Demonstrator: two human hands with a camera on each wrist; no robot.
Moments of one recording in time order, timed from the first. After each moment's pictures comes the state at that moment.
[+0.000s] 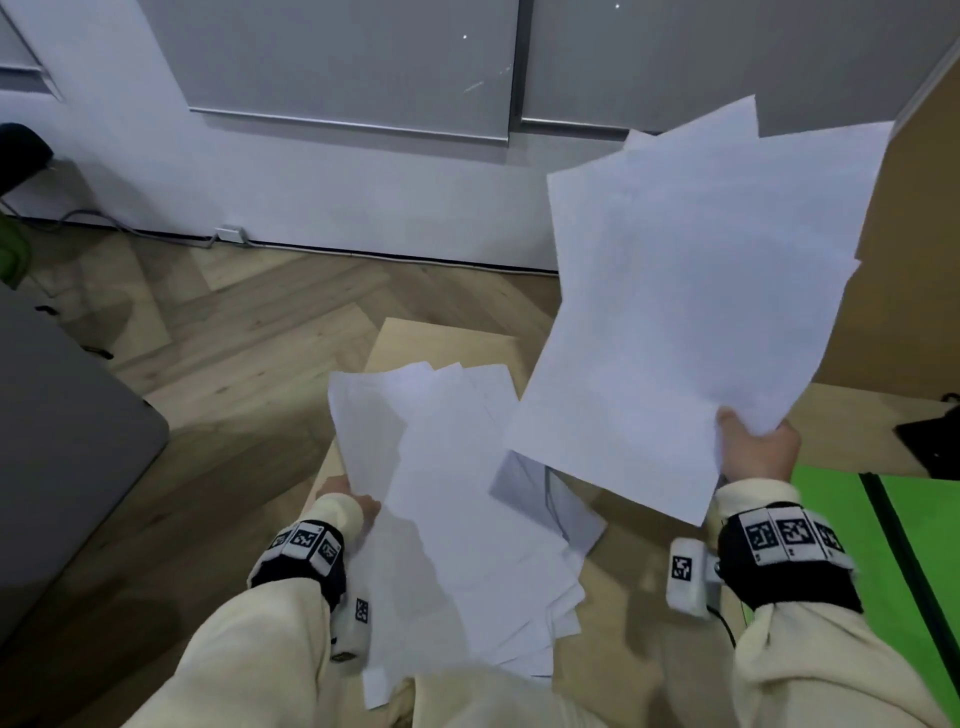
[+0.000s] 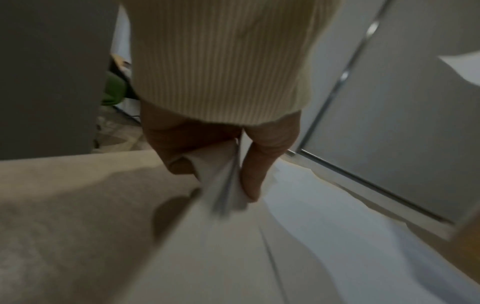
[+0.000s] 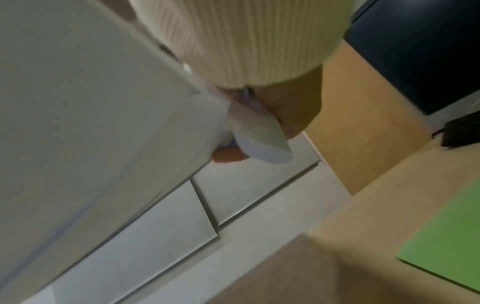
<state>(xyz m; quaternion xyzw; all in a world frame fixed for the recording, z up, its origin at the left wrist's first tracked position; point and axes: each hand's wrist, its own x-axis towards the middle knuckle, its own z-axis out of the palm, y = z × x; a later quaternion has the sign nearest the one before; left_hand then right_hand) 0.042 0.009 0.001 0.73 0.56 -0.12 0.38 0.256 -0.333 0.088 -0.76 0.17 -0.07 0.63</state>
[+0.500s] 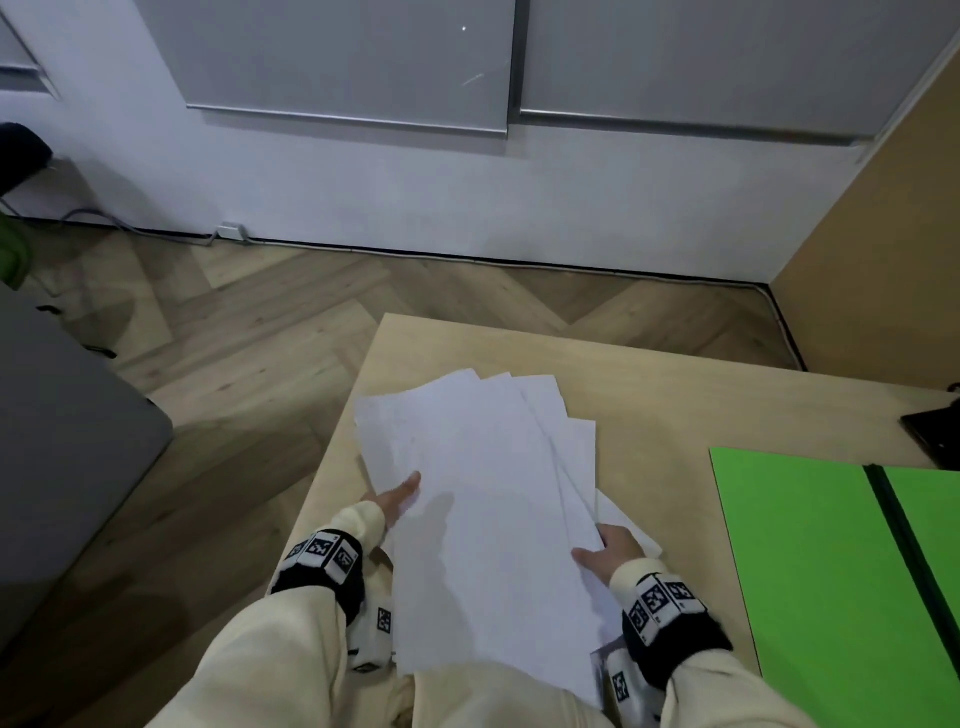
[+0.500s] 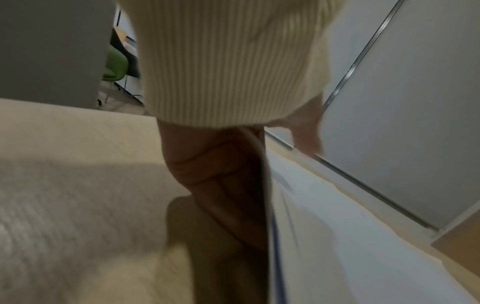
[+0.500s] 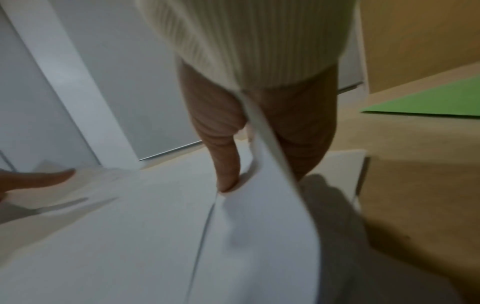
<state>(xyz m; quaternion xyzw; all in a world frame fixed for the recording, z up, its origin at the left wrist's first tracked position) 0.052 -0.019 -0.032 0.61 0.54 -0.17 0.56 0.156 -0.299 -0.029 -0.88 0.01 0.38 0.28</state>
